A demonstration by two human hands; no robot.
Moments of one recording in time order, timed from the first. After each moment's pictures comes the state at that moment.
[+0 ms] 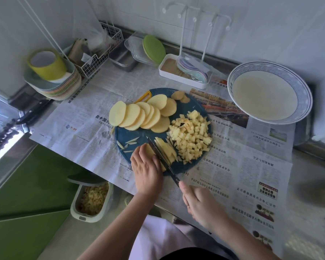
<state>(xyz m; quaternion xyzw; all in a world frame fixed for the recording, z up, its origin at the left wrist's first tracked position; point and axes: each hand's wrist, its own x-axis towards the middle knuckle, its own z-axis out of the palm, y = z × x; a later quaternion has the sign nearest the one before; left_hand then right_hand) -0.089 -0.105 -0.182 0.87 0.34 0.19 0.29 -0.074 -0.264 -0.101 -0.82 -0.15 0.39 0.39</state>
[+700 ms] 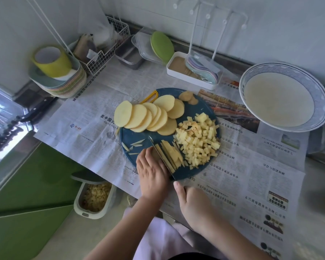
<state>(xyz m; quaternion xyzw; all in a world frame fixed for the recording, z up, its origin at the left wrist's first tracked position) -0.086 -0.102 -0.187 0.88 0.35 0.18 0.28 -0.071 -0.231 -0.120 -0.89 -0.19 0.34 0.24</state>
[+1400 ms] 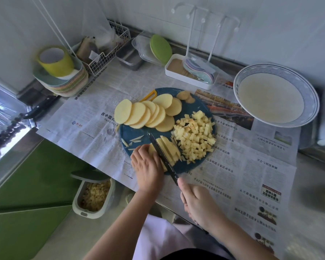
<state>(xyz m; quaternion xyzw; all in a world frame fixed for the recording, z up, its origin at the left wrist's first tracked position) -0.089 -0.097 -0.184 0.84 0.37 0.21 0.33 -0.078 -0.251 -0.093 -0.79 -0.12 0.41 0.44</state>
